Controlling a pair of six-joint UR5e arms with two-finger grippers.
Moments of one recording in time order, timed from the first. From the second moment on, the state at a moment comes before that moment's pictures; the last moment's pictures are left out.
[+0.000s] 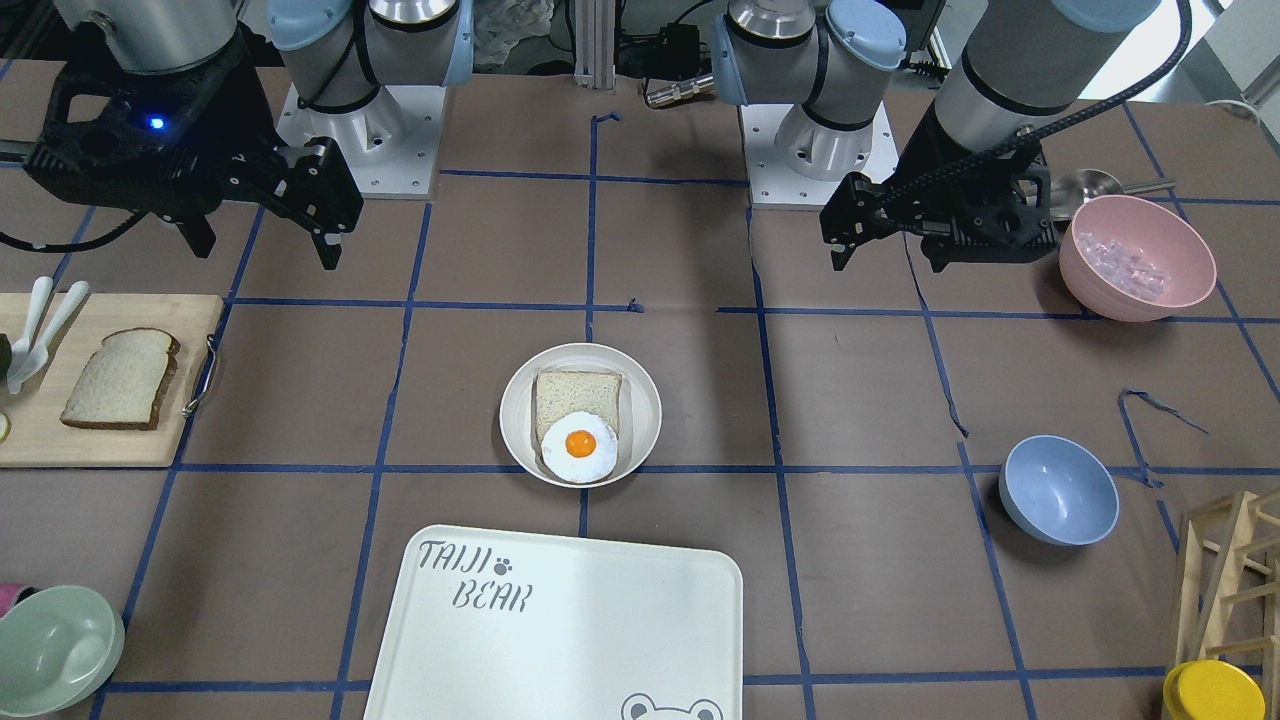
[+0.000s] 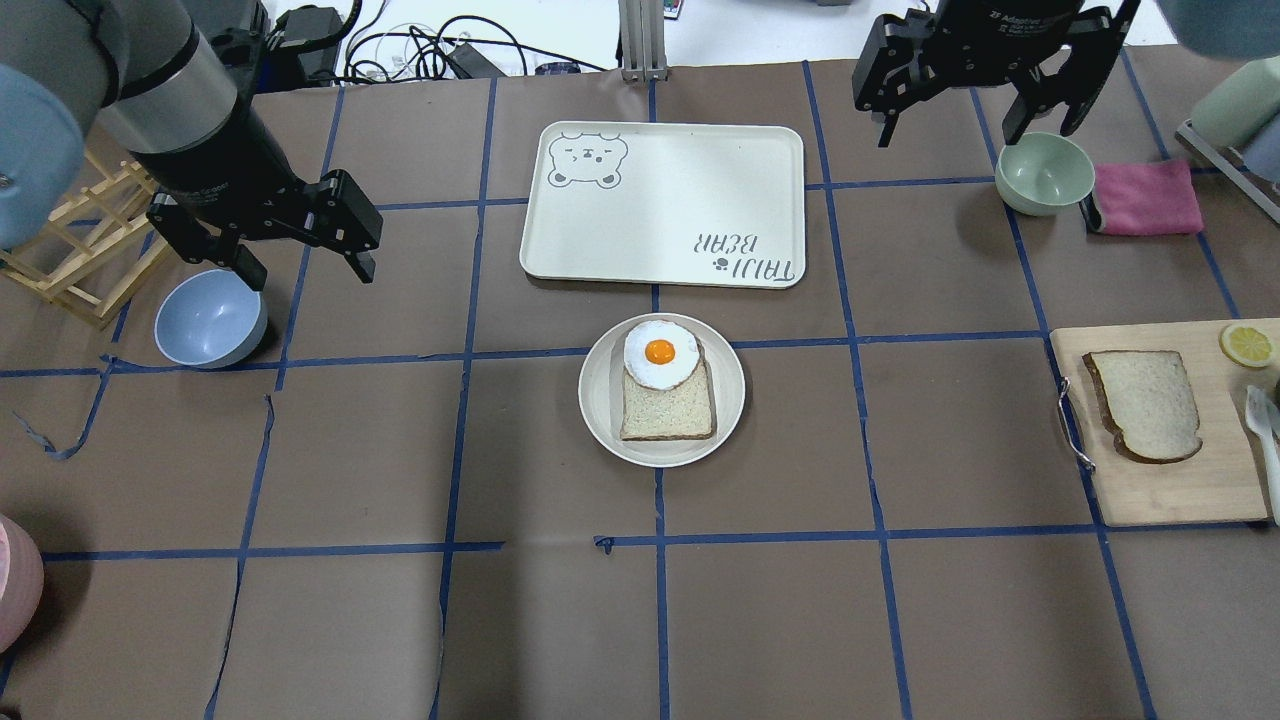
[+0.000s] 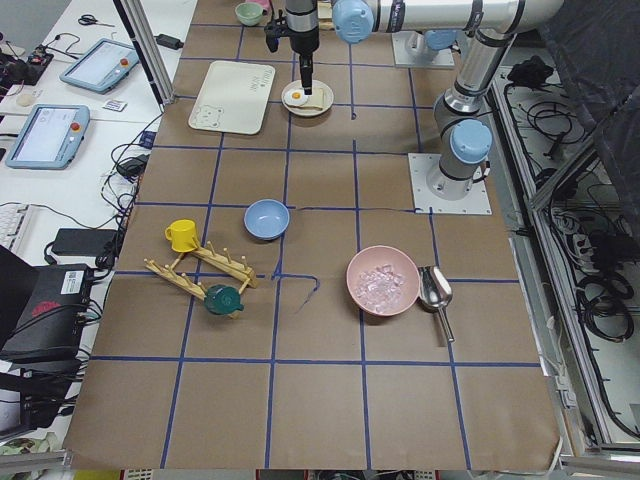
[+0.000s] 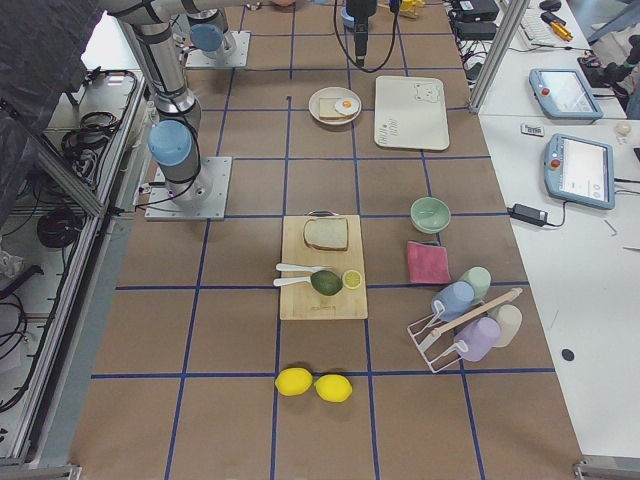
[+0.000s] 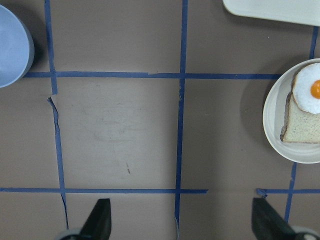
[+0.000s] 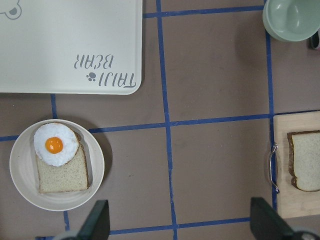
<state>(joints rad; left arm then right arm) -1.50 -1.56 -1.60 -1.62 1.56 0.05 1.61 -1.50 1.37 -1.52 -1.61 0.11</state>
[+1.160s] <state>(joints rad) -1.50 -1.56 -1.60 -1.62 1.56 0.05 1.61 -1.51 1.38 -1.51 -1.61 0.11</state>
